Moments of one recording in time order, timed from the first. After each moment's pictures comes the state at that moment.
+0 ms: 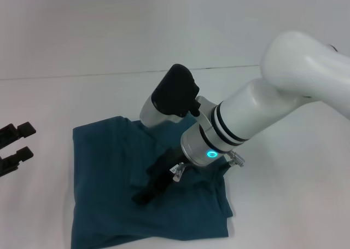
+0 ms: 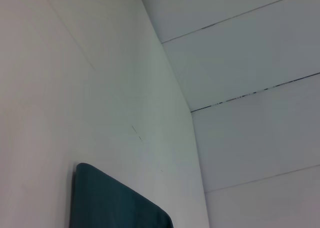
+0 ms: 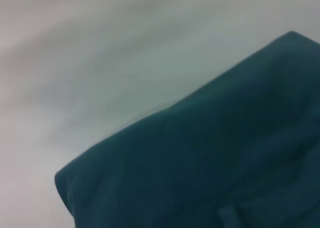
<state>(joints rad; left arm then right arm) -0.44 -2.06 0.13 0.69 2.17 1.64 -2.34 1.00 2.11 -1.70 -0.58 -2.04 -0.97 2.25</state>
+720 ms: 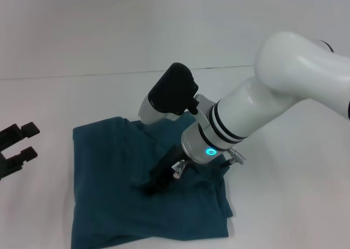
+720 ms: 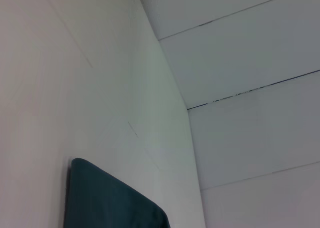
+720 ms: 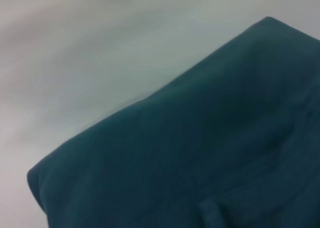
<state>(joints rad) -0.44 -2.06 0.13 0.67 2.17 1.64 -2.33 1.02 2.11 -1.73 -0.58 -2.09 -0.95 2.34</state>
